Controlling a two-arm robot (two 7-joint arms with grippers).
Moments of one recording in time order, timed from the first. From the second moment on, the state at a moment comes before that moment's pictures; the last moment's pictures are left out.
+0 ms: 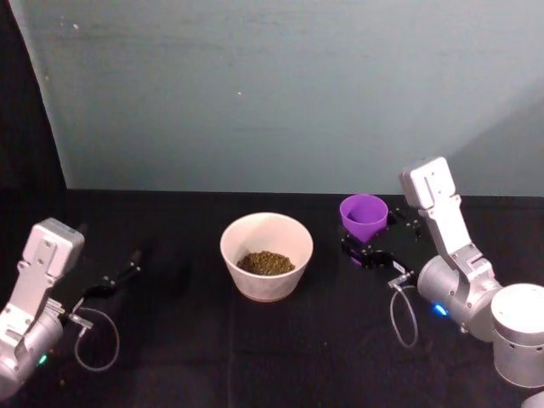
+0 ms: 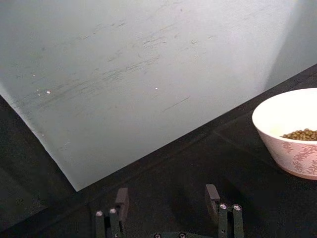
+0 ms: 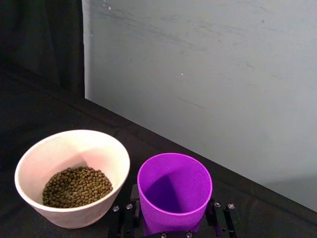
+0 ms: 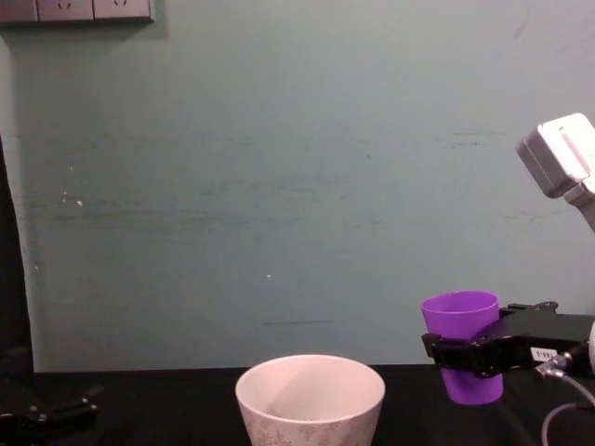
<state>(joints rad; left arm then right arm) -0.20 0.60 0.45 -1.41 -0.25 -0.12 0.03 0.26 0.04 -0.05 -1.47 -0.27 0.25 0.48</state>
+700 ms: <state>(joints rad) -0.20 0.60 0.45 -1.41 -0.25 -0.12 0.03 0.21 0.04 -0.02 -1.33 -0.12 0.04 0.47</state>
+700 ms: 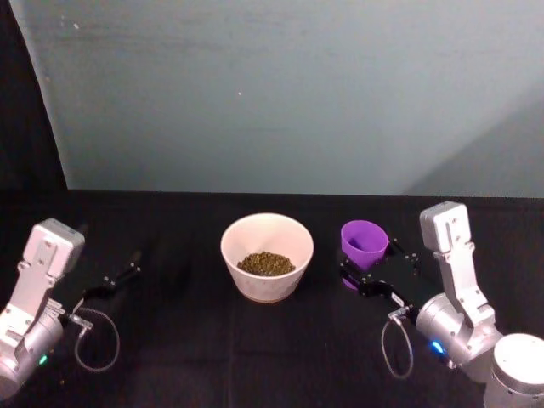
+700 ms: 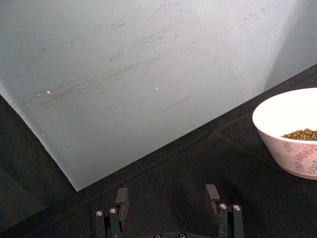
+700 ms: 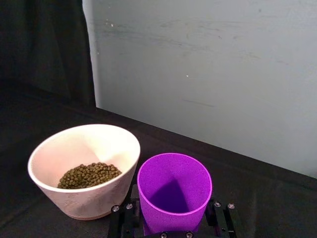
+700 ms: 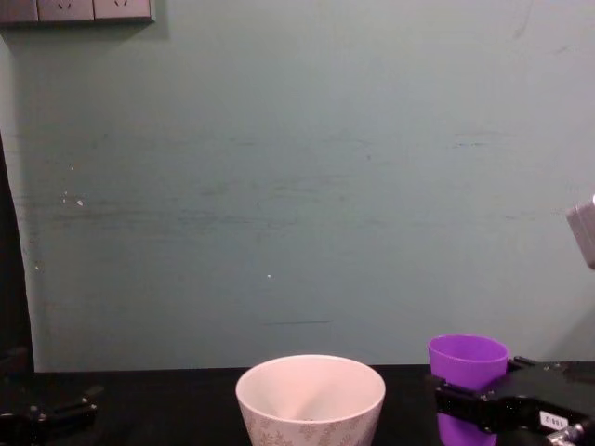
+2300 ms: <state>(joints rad) -0.20 0.60 0.45 -1.41 -0.25 -0.12 0.03 0.35 0.08 -0.09 -1.15 0.02 -0.11 0.43</state>
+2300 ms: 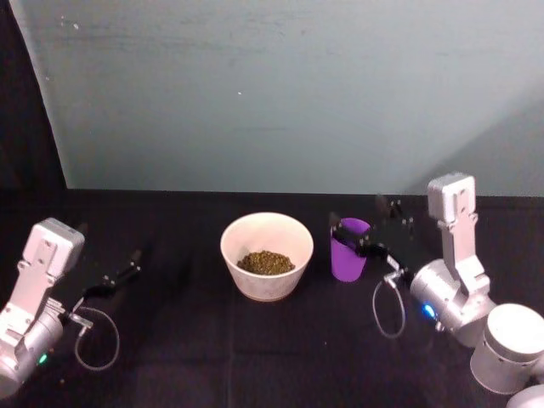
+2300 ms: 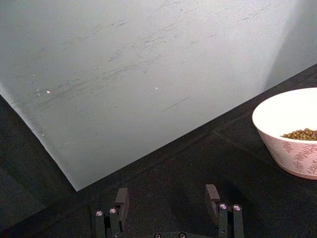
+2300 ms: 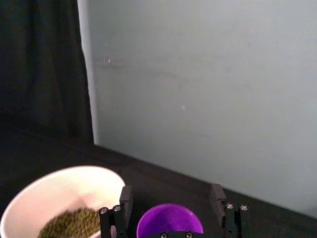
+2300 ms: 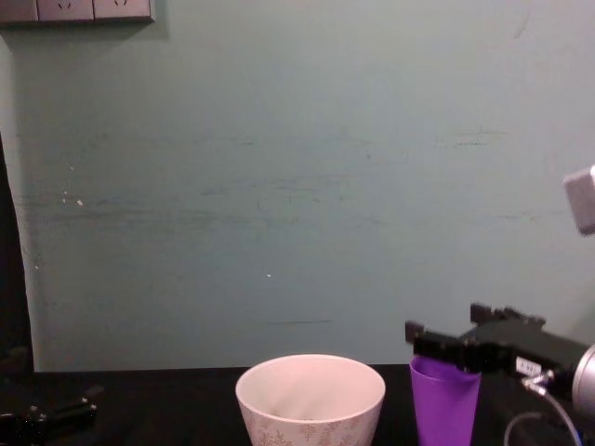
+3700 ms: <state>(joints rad) -0.20 0.60 0.45 -1.41 -0.25 -0.12 0.03 0.33 0.12 -0.04 -1.12 0.01 -0.13 0.15</state>
